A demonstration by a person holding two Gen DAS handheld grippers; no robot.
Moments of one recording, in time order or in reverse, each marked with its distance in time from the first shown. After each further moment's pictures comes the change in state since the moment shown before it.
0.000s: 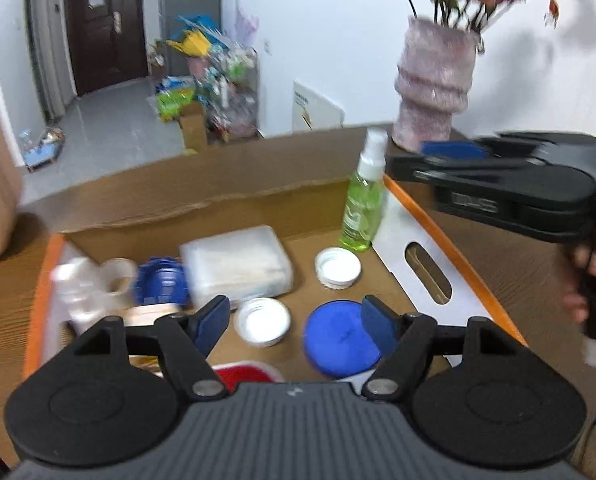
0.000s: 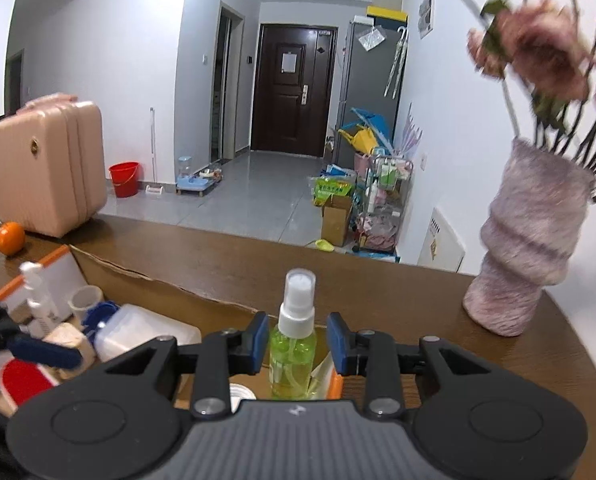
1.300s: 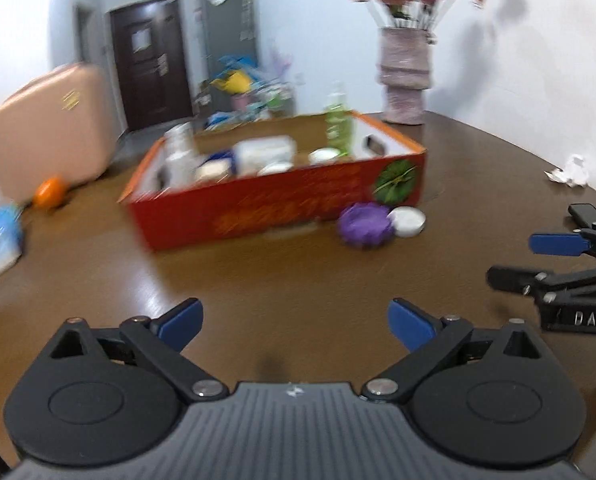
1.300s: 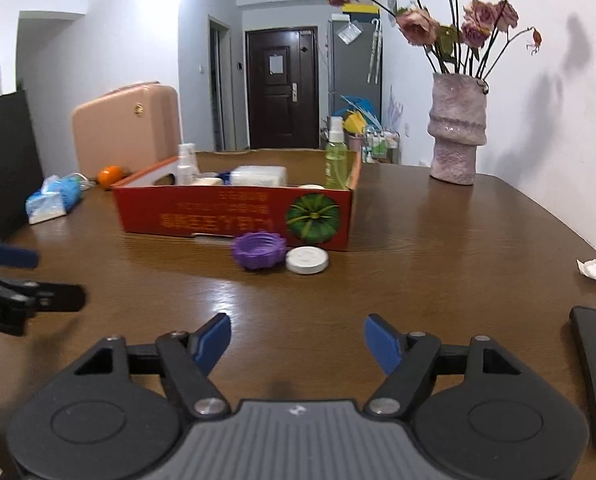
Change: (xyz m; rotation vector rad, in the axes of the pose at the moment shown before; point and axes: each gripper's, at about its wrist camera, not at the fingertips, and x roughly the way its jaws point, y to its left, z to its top) left arm -0.135 -0.077 -0.195 0.047 -0.139 0.136; right arm -0.228 0.067 -0.210 0.130 0.025 0.025
